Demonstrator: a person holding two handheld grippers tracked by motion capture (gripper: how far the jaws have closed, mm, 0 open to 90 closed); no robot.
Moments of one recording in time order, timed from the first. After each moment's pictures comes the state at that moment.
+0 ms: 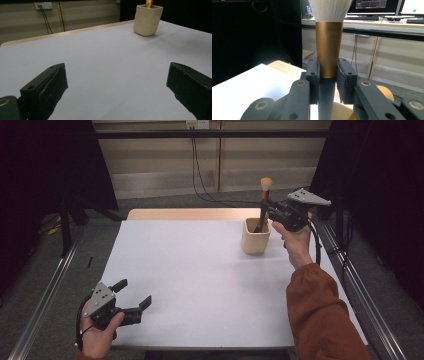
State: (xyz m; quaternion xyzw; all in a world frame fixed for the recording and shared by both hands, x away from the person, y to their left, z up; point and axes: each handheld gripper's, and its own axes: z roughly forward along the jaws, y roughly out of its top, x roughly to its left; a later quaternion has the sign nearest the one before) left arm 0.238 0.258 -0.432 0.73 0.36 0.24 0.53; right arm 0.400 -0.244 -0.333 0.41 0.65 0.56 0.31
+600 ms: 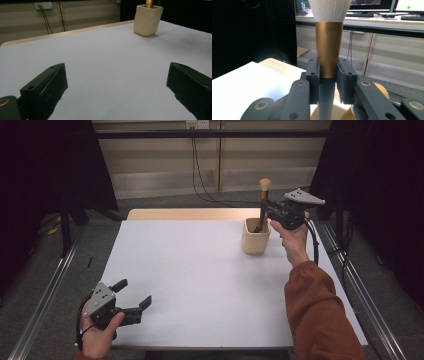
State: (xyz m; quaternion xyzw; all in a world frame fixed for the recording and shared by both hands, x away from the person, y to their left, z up) left arm 0.238 0.258 -0.432 0.73 0.36 0.24 0.53; right arm 0.418 -0.247 -0.347 0.42 0.65 0.55 0.32
